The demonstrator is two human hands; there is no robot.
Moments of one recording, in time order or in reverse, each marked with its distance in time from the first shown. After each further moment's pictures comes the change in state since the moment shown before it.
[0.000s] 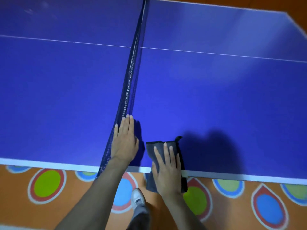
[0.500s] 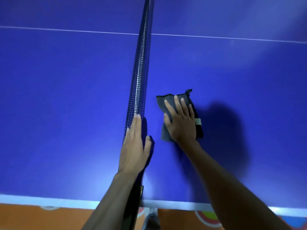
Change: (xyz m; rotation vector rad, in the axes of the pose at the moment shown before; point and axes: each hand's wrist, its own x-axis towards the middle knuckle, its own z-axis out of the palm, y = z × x) left_hand 0.072 -0.051 0.025 -0.496 0.009 -0.057; right_hand 0.263 -0.019 0.028 0.096 0.167 -0.033
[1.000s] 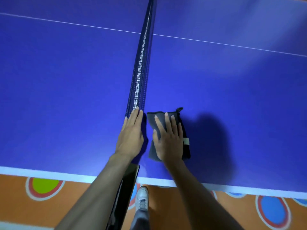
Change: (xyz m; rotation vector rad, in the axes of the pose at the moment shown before) left_hand -0.020 0.000 -0.013 0.138 -0.021 0.092; right_hand -0.114 -0.043 -0.024 -0.015 0.015 0.012
